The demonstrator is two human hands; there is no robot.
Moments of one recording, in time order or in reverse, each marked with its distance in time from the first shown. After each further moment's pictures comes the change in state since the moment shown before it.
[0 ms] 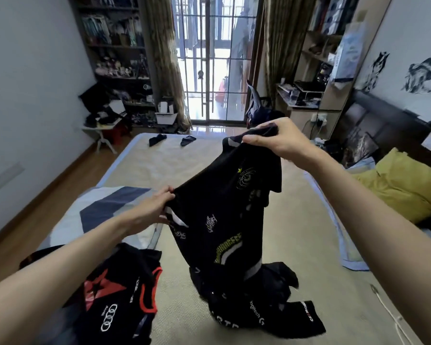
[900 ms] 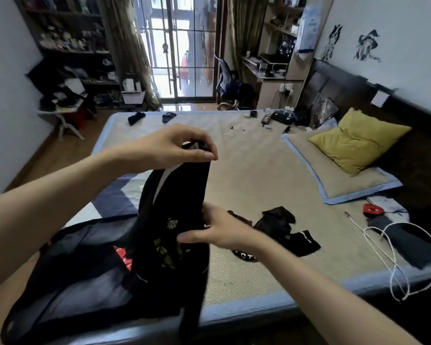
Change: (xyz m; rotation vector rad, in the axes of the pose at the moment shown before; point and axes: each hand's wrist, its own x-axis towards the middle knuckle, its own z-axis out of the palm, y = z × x) left_hand -0.185 0.069 -0.117 0.536 -0.420 0.663; right_hand -0.194 -0.078 0.346 0.228 -0.324 0.309
